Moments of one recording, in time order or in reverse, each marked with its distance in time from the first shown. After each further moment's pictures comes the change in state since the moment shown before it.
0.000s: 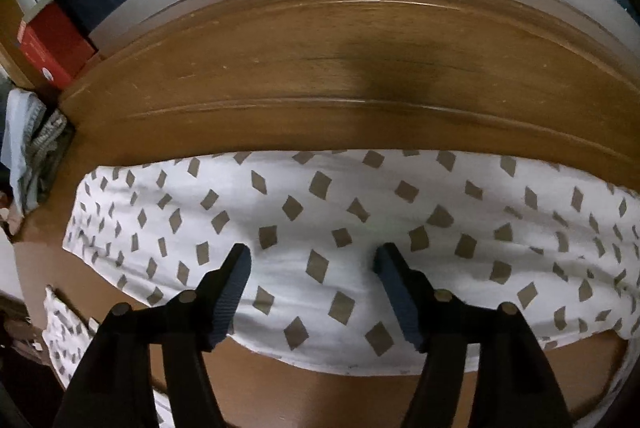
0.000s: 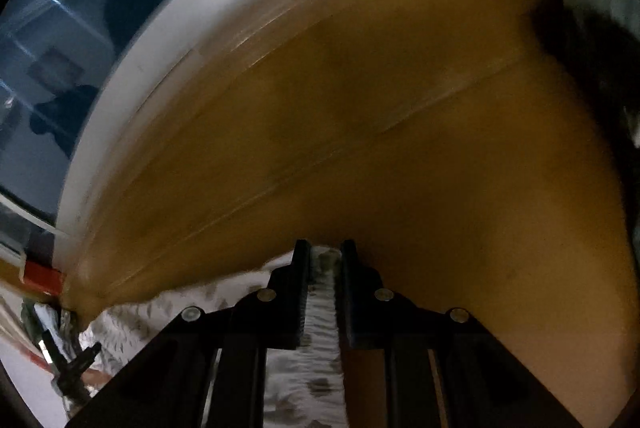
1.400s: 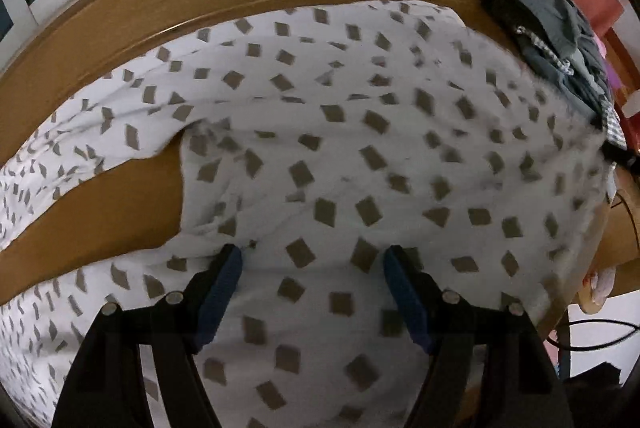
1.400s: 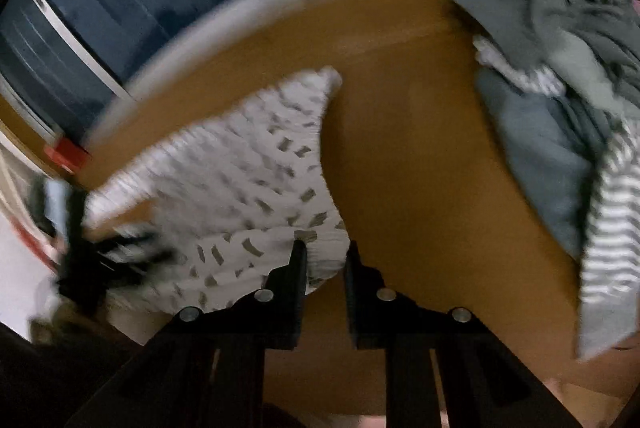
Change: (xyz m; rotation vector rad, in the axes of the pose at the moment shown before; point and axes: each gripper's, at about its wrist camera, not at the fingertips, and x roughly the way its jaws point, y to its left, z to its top) left arm -0.134 -0.294 -0.164 0.452 0.045 -0.511; right arm -0.191 -0.035 -0.168 -0.262 0.101 0.012
